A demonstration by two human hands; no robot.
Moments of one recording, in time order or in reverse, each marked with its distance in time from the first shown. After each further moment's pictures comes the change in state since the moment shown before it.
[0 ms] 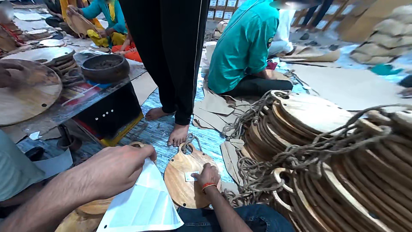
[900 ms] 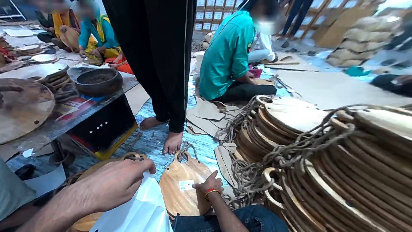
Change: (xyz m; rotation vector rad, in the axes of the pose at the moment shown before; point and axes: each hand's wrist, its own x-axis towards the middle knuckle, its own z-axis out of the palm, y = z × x) left_hand 0.005 -0.001 0.005 -0.097 -0.079 0.052; right_hand -0.006 0.016 -0.012 0.084 -0.040 0.308
